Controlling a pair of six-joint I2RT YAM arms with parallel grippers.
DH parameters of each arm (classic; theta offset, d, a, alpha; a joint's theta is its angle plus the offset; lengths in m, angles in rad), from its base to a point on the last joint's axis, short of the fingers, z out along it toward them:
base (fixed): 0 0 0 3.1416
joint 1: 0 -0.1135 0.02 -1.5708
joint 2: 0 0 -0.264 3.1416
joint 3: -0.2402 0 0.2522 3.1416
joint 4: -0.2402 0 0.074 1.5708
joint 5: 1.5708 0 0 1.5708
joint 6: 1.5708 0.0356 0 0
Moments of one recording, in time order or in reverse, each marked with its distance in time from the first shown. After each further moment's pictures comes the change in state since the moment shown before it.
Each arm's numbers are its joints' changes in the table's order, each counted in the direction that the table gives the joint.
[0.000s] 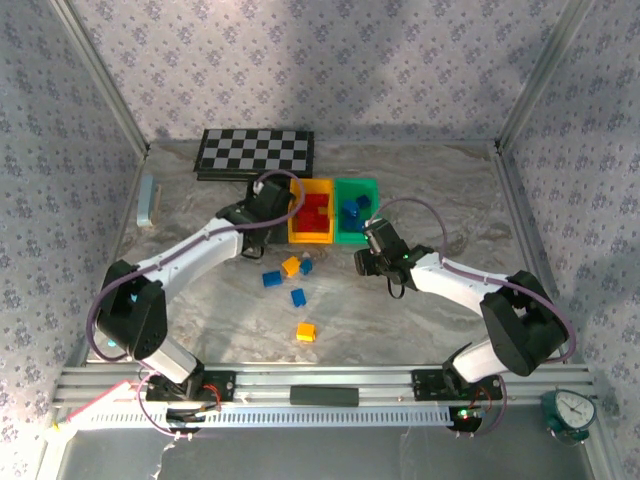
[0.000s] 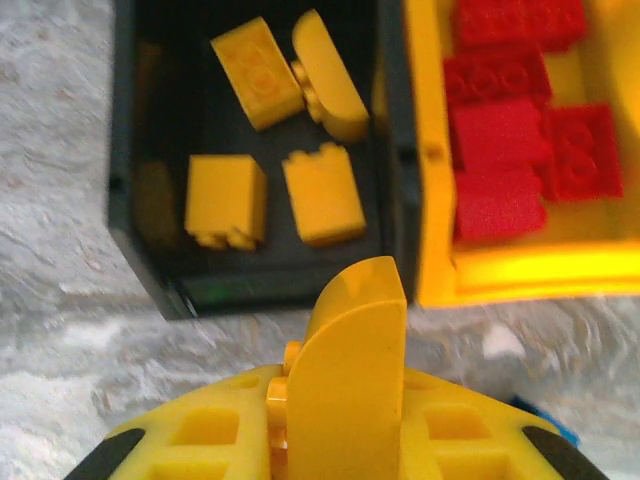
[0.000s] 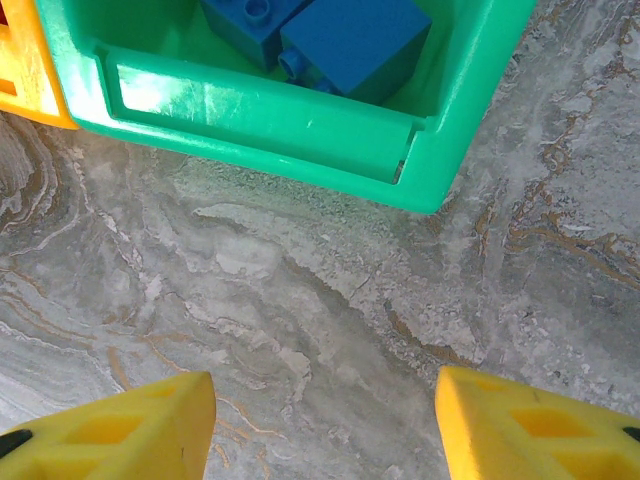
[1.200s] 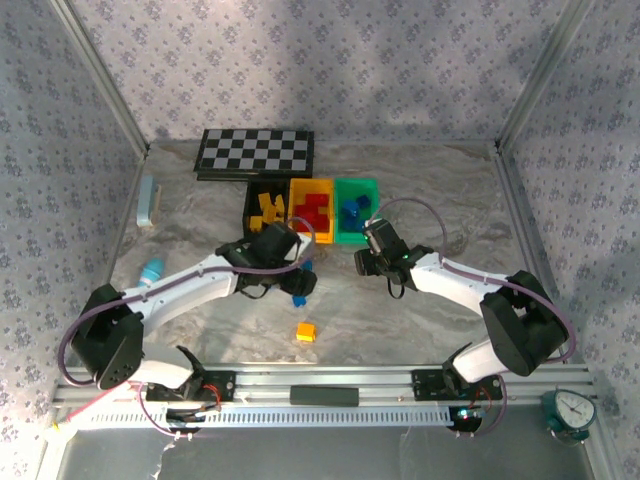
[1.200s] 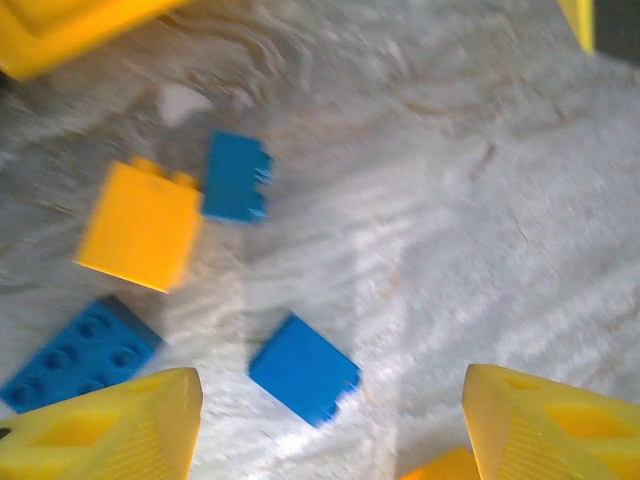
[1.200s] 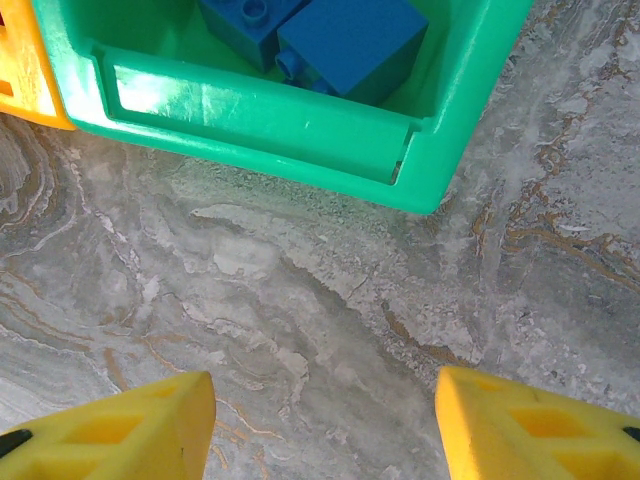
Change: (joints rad) left arm 0.218 0.198 0.303 0.071 0.411 0.142; right arm -0.003 0.000 0.000 0.000 0.007 0.000
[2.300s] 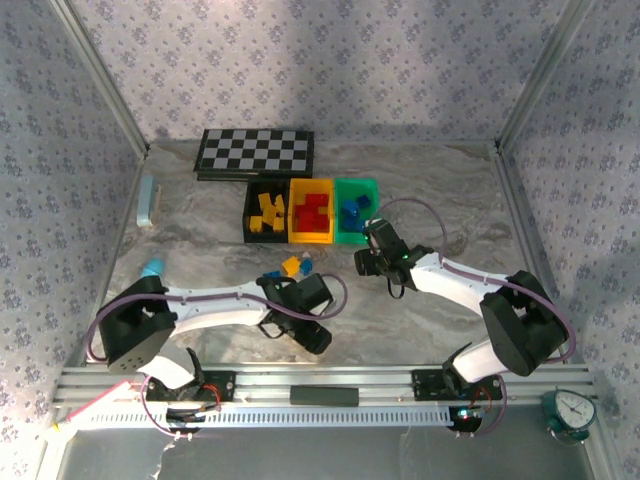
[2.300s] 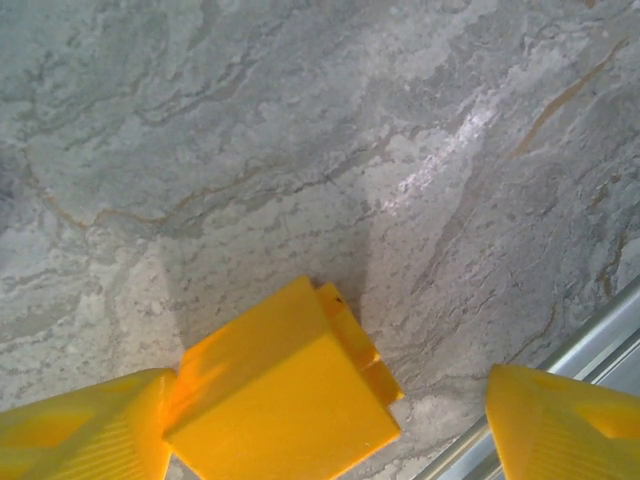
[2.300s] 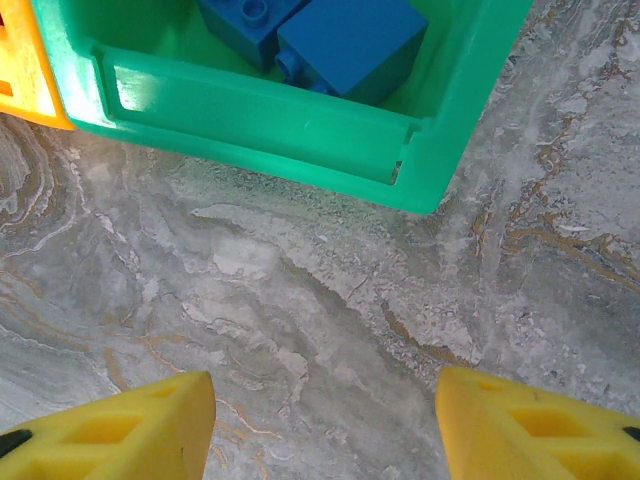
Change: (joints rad) left arm 0.307 -0.141 0.070 -0.040 0.029 -0.119; right arm 0.000 0.000 0.000 0.000 0.000 0.000
